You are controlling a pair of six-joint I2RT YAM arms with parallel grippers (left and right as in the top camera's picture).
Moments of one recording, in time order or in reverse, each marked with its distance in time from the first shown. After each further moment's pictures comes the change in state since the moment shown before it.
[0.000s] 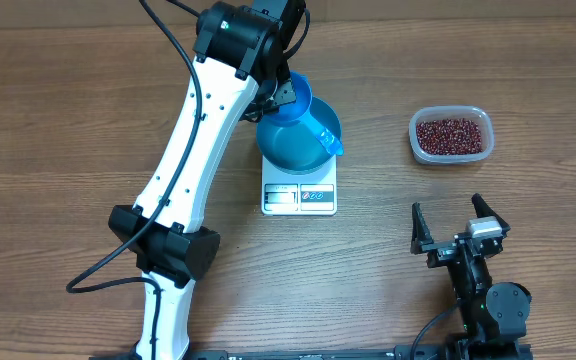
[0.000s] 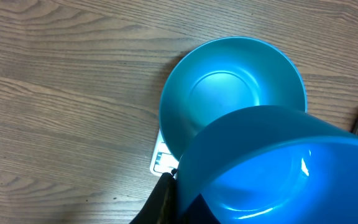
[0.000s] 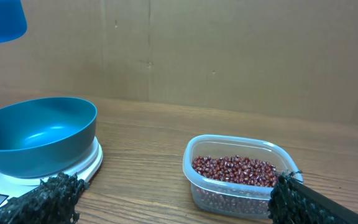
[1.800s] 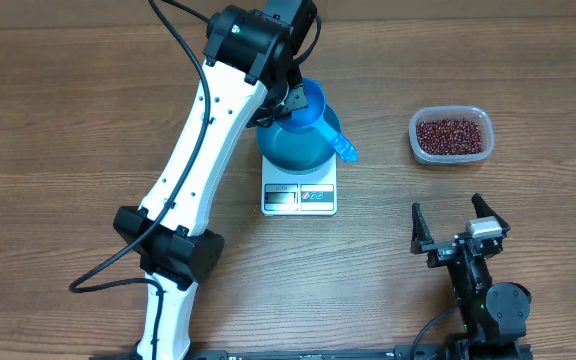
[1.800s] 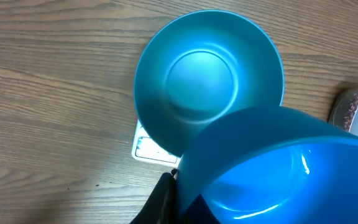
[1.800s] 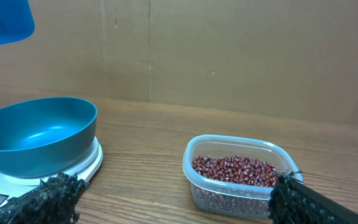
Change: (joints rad) left arm -0.034 0.000 0.000 -0.006 0.064 -0.026; right arm 0.000 0.000 0.000 0.000 0.000 0.000
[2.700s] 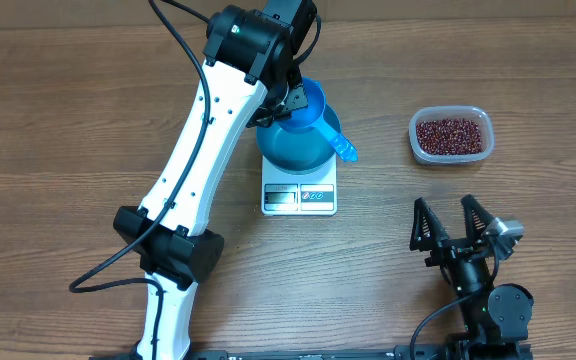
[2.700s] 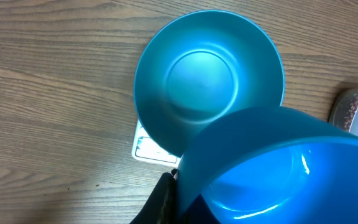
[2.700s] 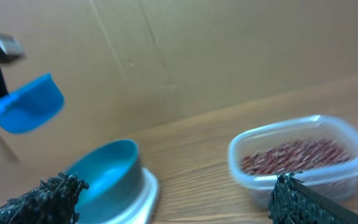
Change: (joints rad) left arm 0.000 0.000 0.000 0.000 0.000 0.000; right arm 0.000 0.000 0.000 0.051 -0.043 0.473
